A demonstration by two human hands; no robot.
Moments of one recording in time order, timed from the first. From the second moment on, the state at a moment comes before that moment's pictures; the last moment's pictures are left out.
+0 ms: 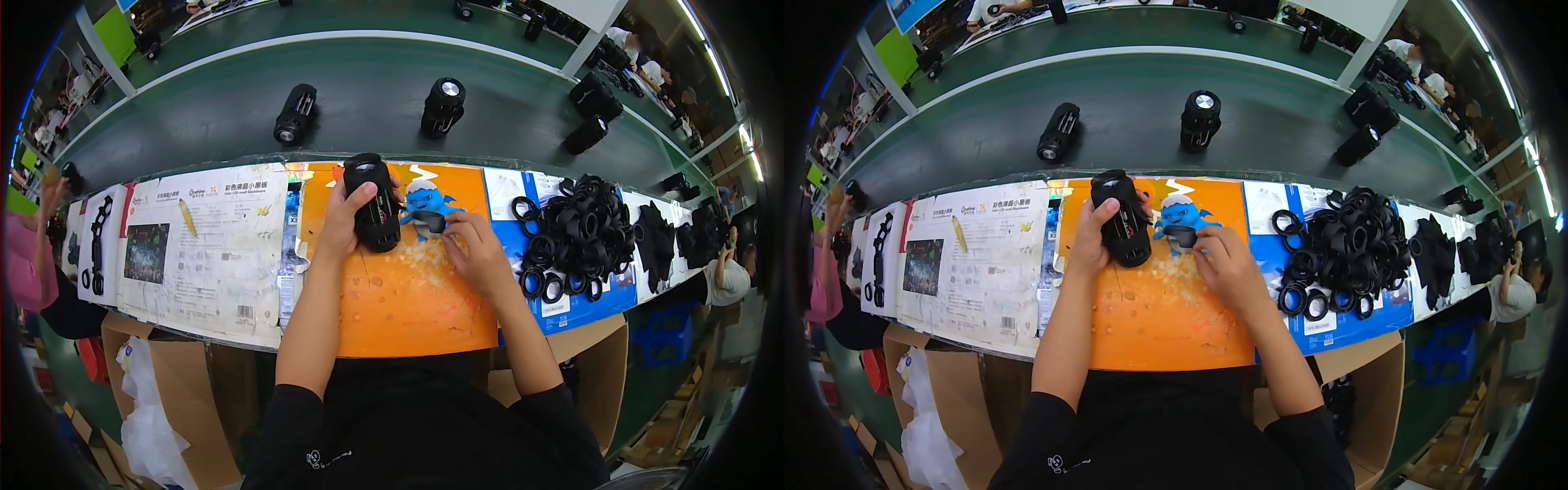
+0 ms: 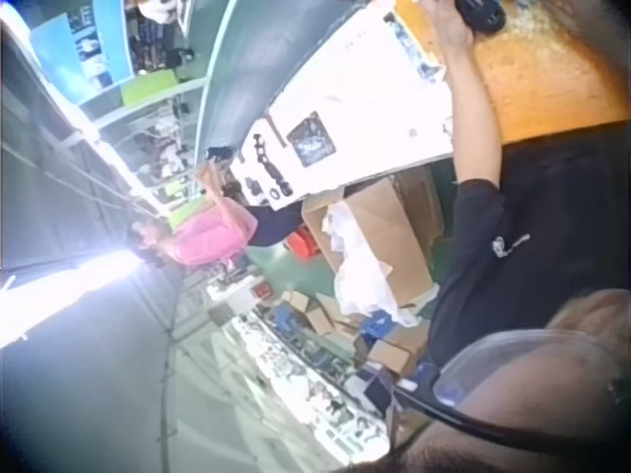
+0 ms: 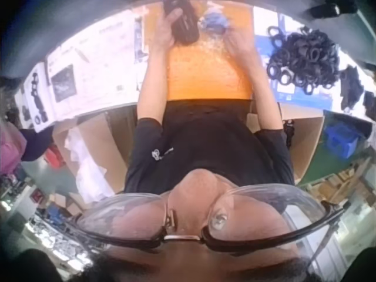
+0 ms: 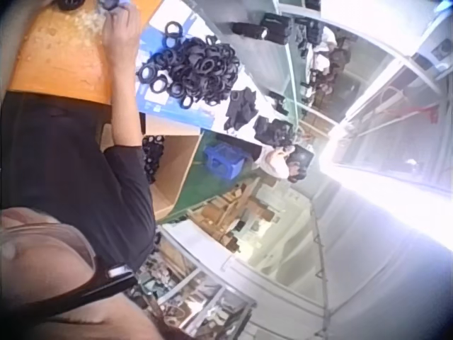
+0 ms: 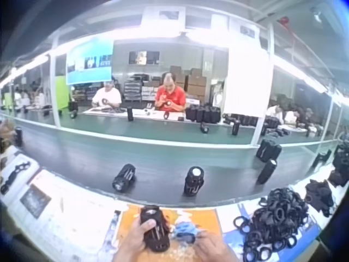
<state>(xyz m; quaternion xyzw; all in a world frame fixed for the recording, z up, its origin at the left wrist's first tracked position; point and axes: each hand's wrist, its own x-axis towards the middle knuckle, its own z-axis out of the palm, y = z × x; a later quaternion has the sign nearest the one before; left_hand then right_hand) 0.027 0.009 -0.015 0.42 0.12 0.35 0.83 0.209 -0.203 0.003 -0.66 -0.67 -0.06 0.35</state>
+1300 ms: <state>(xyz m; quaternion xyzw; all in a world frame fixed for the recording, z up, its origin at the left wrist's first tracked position) 0.033 0.007 -0.028 0.55 0.19 0.37 0.72 0.268 -0.179 0.031 -0.76 -0.55 0.15 0.31</state>
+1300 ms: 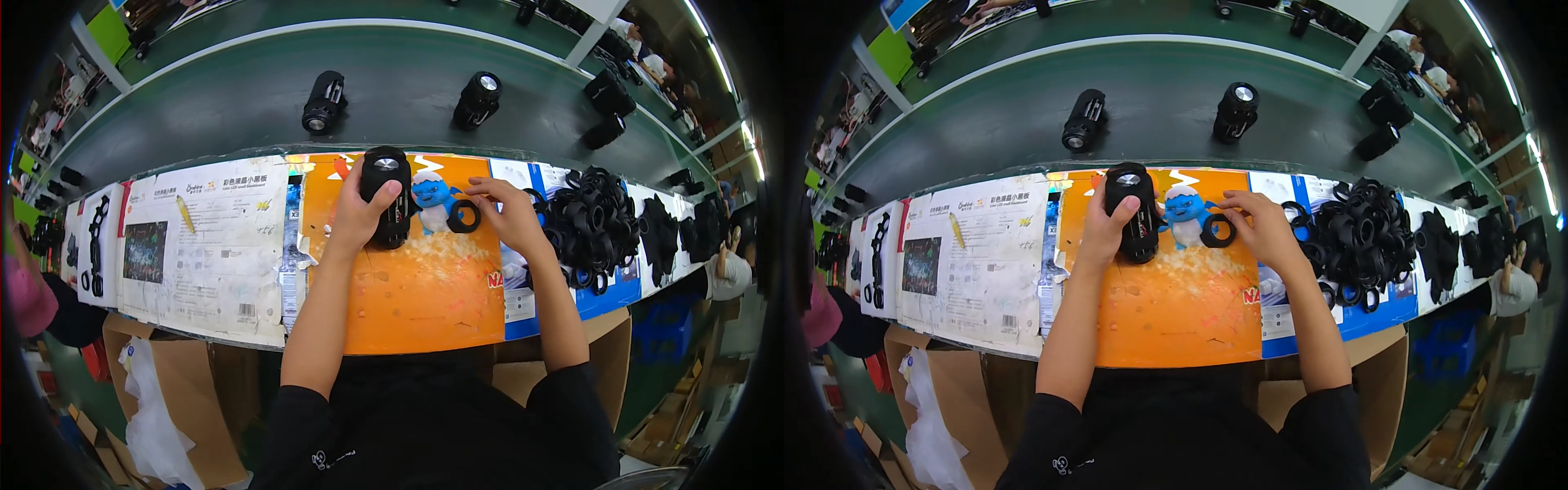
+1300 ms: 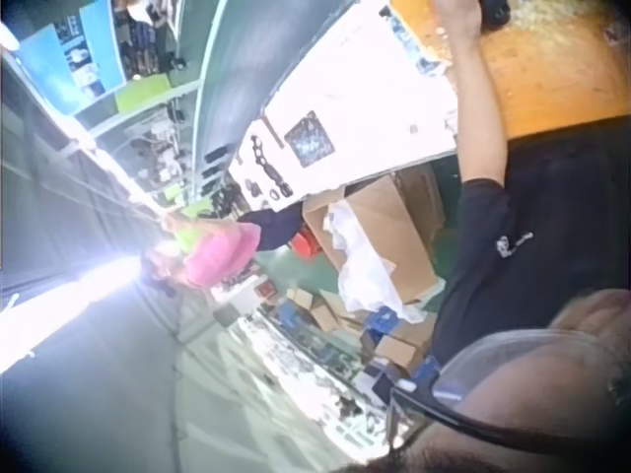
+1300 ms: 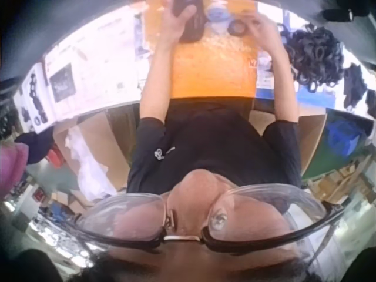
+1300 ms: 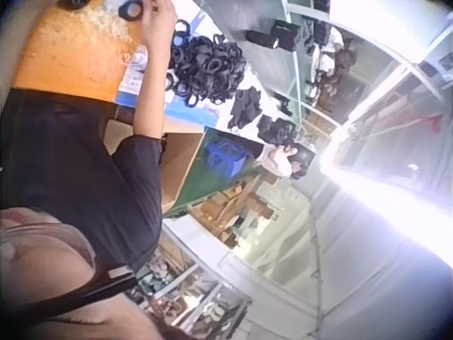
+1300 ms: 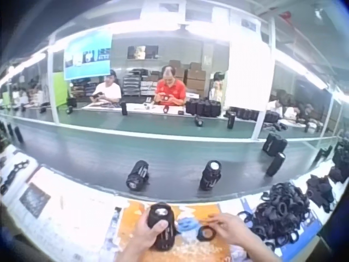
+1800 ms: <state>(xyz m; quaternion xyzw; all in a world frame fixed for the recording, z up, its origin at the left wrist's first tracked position) 0.030 0.004 -0.030 0.56 0.16 0.35 0.73 0.216 -0.198 0.030 -0.74 -0.62 0.09 0.23</state>
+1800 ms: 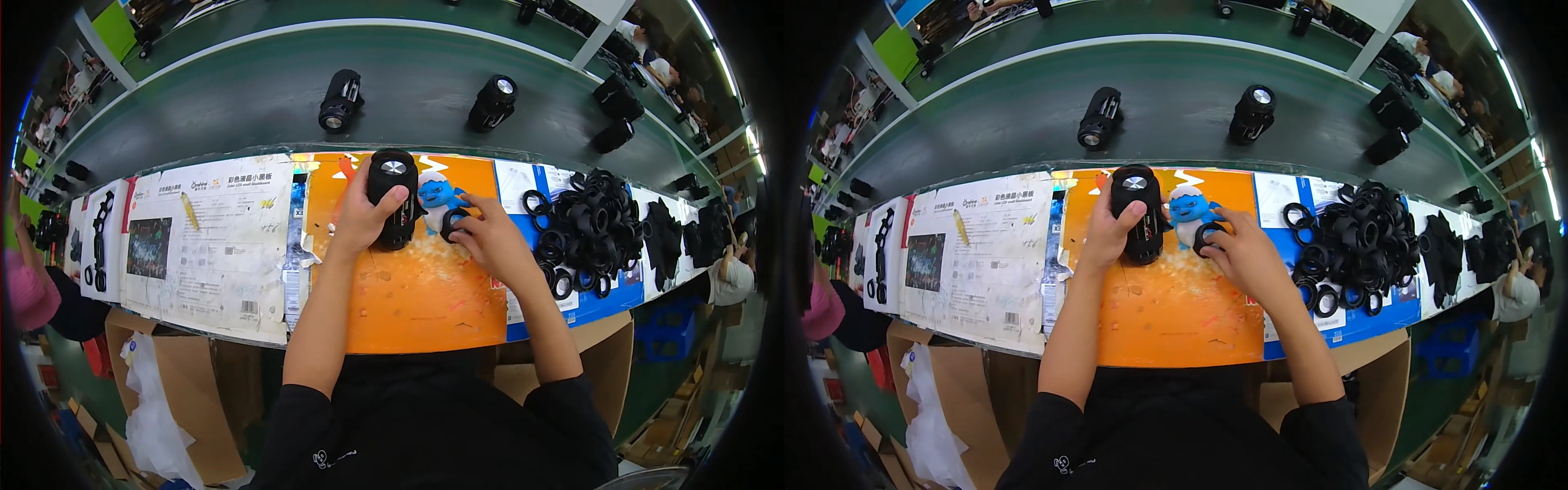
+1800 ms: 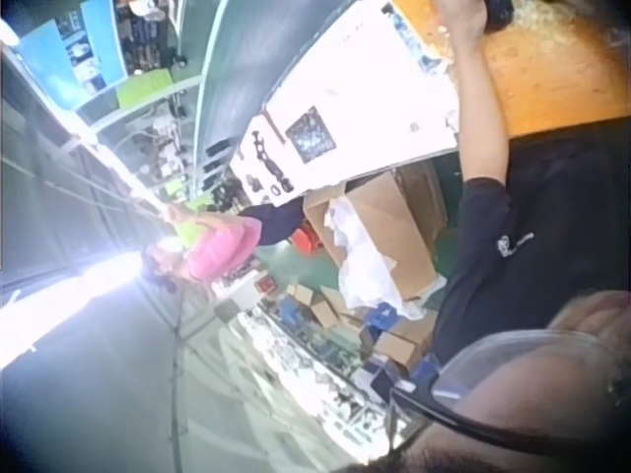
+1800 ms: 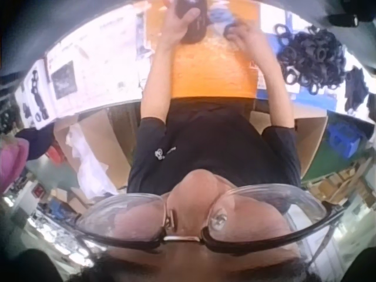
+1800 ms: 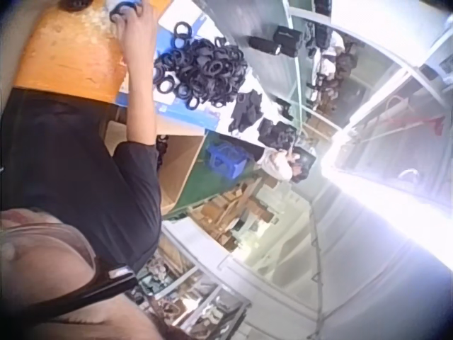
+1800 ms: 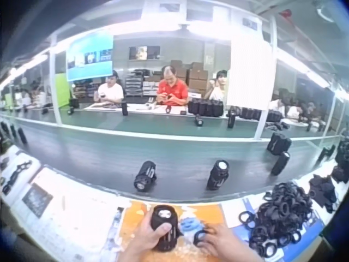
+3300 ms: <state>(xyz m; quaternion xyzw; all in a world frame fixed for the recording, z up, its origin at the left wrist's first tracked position) 0.030 -0.009 -0.010 0.64 0.17 0.30 0.69 0.234 -0.108 0.140 -0.53 -0.77 0.23 0.26</state>
